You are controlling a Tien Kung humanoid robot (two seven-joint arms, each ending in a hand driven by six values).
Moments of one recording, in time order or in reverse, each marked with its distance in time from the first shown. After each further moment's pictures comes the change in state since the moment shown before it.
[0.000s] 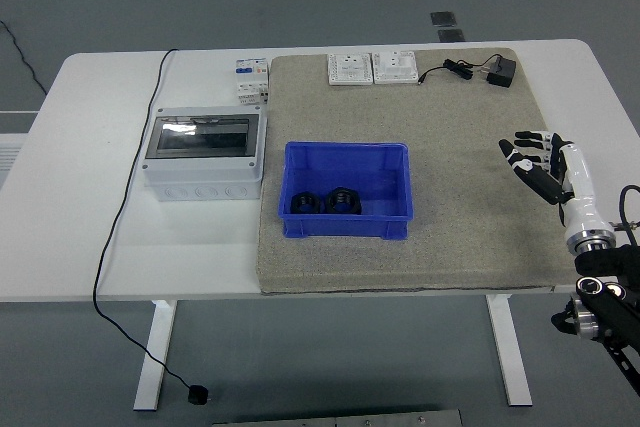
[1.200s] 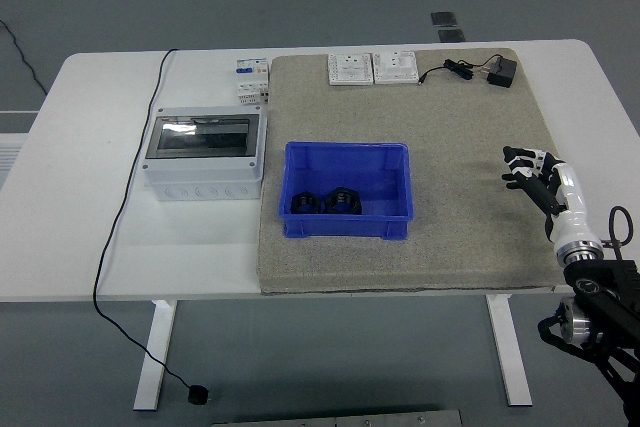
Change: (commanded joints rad) left arm -0.001 0.004 0.042 0.000 -0.039 -0.007 -0.009; right arm 0.004 0.009 -0.027 -0.009 0.206 0.010 0.041
